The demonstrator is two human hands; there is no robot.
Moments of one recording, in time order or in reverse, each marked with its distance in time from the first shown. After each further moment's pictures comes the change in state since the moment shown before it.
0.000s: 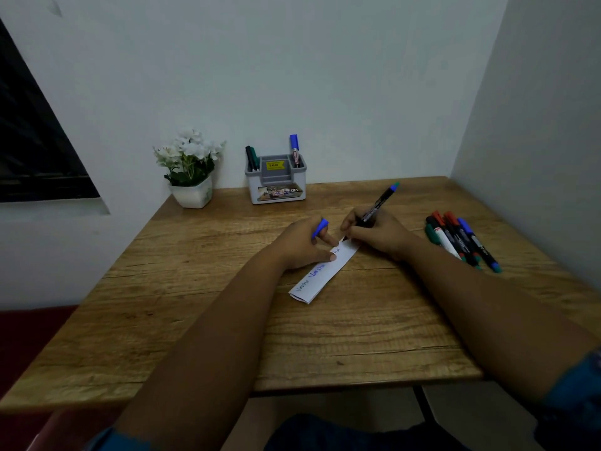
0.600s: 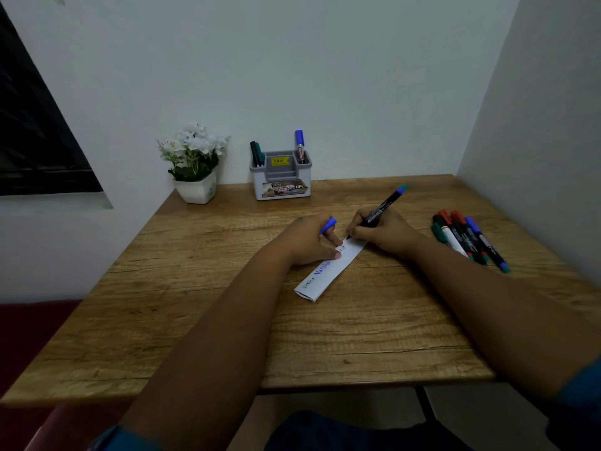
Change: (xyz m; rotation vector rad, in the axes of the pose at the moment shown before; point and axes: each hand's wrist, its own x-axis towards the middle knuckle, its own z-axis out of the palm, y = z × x) left_hand 0.001 0.003 -0.003 0.139 -0.011 0.023; right_hand 0.003 0.004 0.001 -0.053 -0.007 -0.006
